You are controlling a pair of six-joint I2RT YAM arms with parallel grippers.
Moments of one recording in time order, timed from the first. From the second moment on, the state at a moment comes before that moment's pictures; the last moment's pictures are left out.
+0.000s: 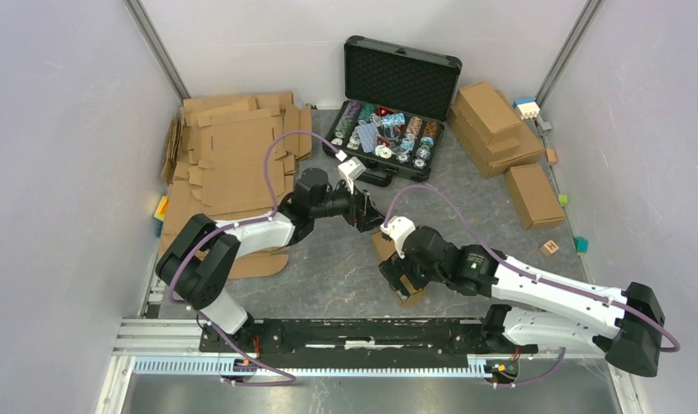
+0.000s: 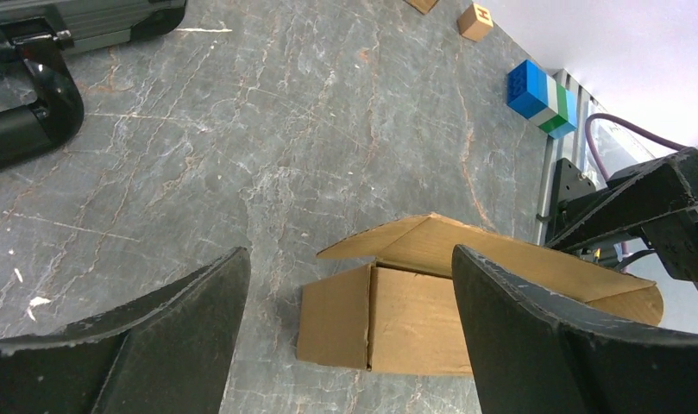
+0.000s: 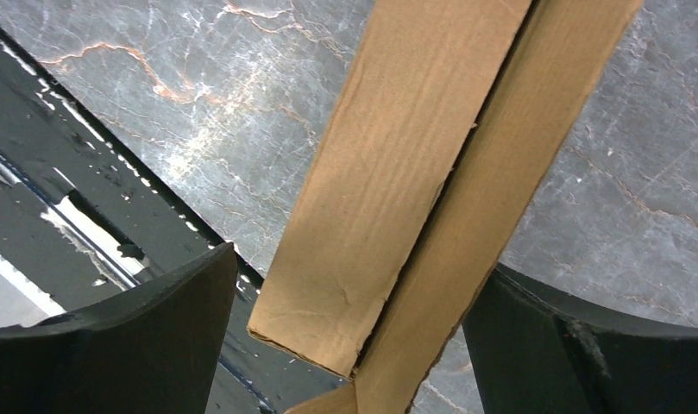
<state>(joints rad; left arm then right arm) -0.64 1.61 0.79 0.53 0.61 -0.30 1.07 1.01 0.72 -0.60 0.15 0.23</state>
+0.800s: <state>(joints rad) -0.63 1.61 0.74 0.59 0.63 -0.31 1.12 1.03 0.76 -0.67 0.24 0.23</state>
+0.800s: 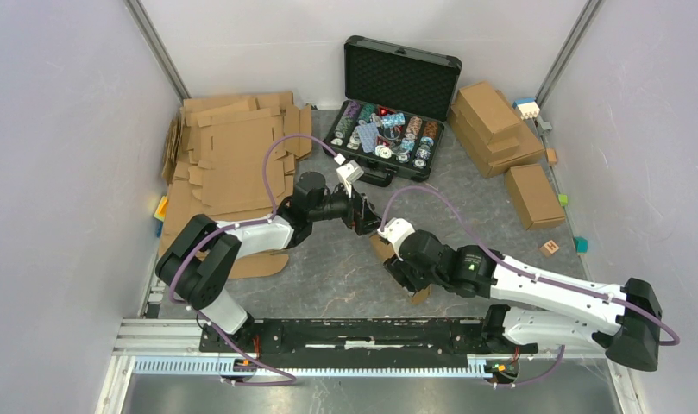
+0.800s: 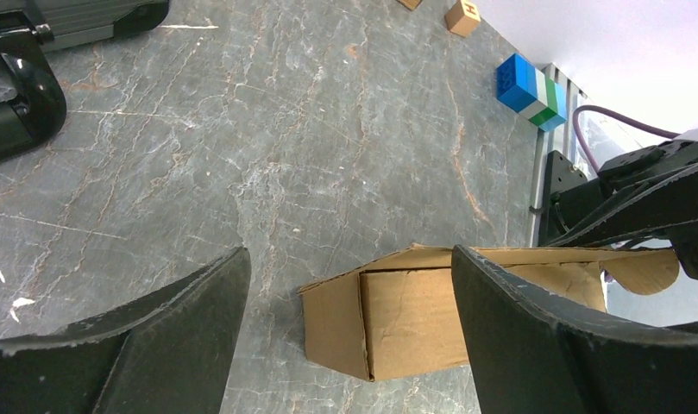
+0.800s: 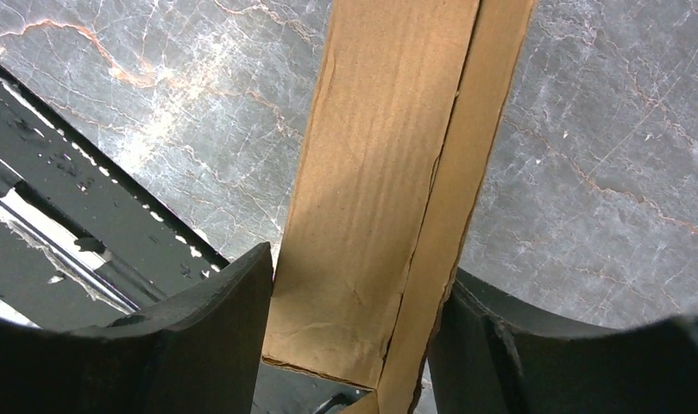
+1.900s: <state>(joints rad) -0.72 1.43 0.72 0.31 0.49 -0.20 1.12 1.01 0.68 -0.58 0.27 0.23</state>
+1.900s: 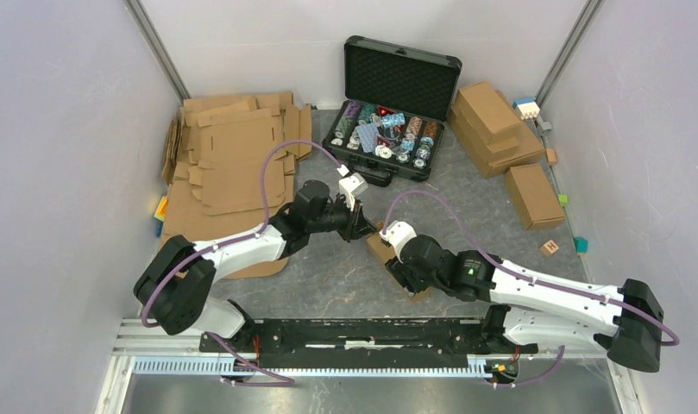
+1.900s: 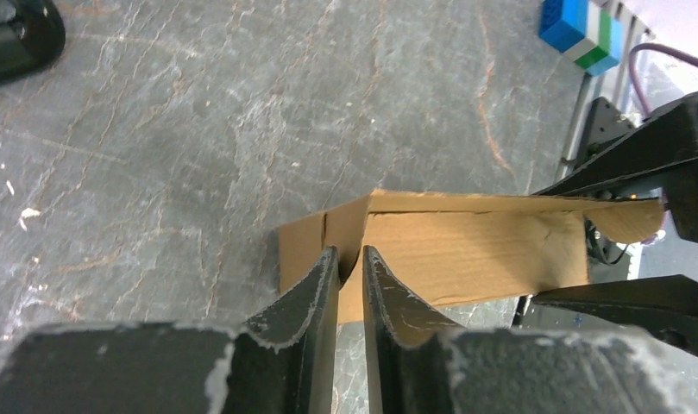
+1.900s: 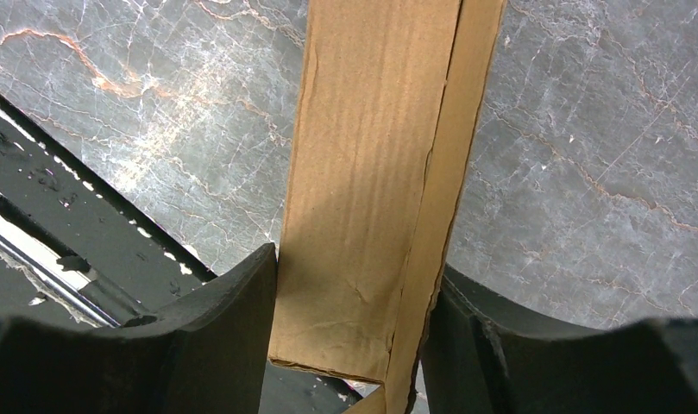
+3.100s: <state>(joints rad) -0.78 1.43 0.76 0.13 0.26 -0.15 1.12 1.05 0.69 -0.59 0.35 0.25</state>
